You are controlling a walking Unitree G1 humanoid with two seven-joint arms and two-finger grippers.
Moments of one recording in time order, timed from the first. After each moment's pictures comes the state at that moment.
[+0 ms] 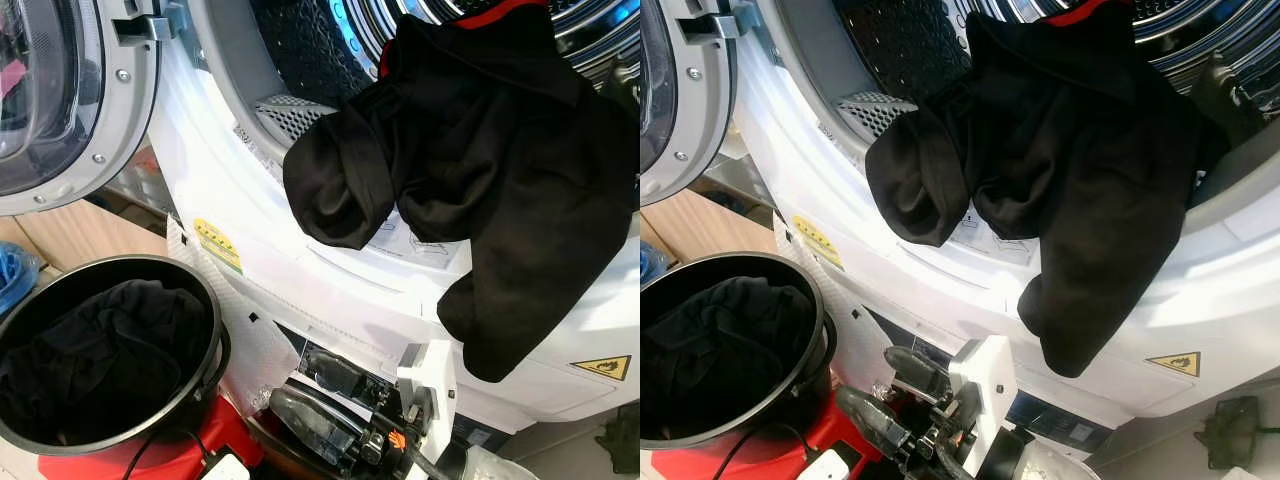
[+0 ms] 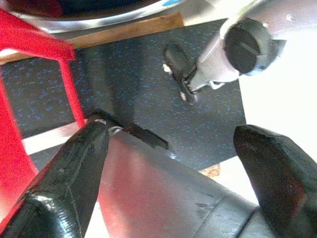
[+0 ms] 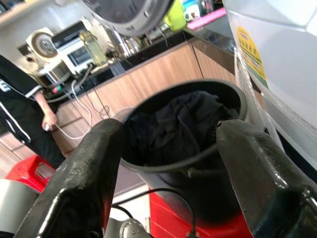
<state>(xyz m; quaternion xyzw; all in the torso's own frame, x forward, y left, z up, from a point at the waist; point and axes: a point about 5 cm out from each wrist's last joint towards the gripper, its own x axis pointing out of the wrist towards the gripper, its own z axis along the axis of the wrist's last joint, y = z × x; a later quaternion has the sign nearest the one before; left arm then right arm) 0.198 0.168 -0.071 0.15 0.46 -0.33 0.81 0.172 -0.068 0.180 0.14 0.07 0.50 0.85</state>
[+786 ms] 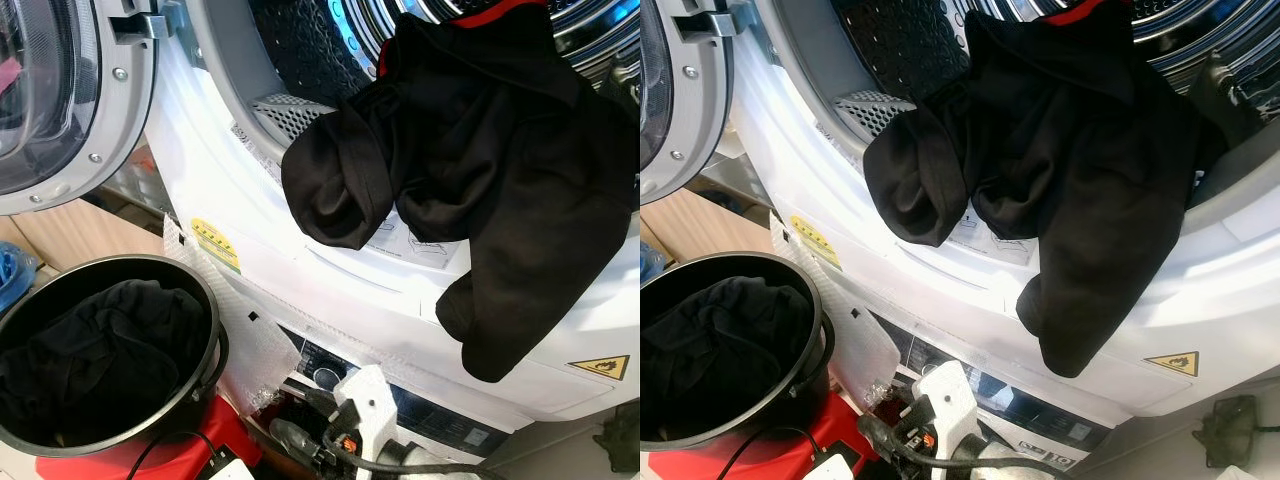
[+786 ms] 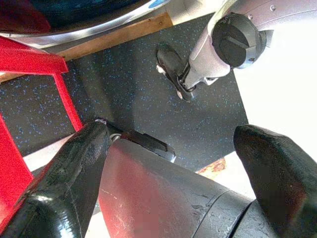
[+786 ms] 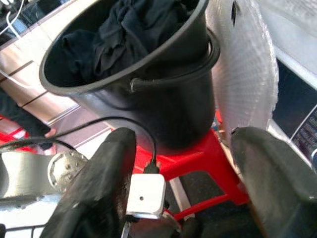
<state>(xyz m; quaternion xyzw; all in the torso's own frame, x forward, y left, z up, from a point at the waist) 0.201 0.168 -0.068 0.17 0.45 -0.36 0.80 0.203 -0.052 0.102 0.05 0.20 0.43 0.88</state>
